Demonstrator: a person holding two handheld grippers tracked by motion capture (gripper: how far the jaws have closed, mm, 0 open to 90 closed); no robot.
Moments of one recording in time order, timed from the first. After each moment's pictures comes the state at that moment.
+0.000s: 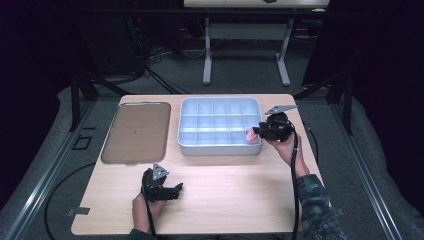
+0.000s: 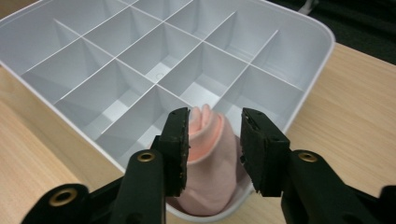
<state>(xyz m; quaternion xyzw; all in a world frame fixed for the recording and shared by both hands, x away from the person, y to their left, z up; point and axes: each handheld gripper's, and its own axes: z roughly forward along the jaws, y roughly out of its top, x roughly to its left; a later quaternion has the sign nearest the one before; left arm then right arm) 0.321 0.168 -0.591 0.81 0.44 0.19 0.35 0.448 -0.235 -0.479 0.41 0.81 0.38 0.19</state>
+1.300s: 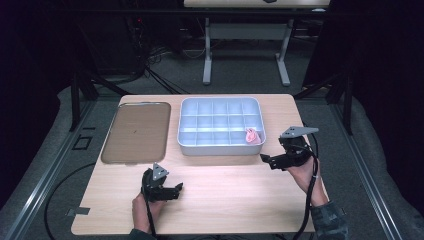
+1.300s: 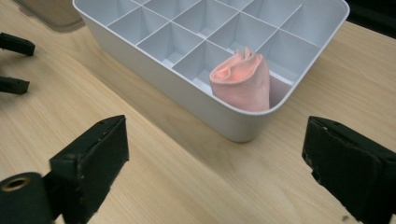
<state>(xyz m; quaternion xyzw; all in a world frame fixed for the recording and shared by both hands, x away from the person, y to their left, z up) 0.321 0.168 -0.591 0.80 0.44 0.19 0.35 0.356 -0.260 -0.465 0.40 0.82 0.38 0.18</state>
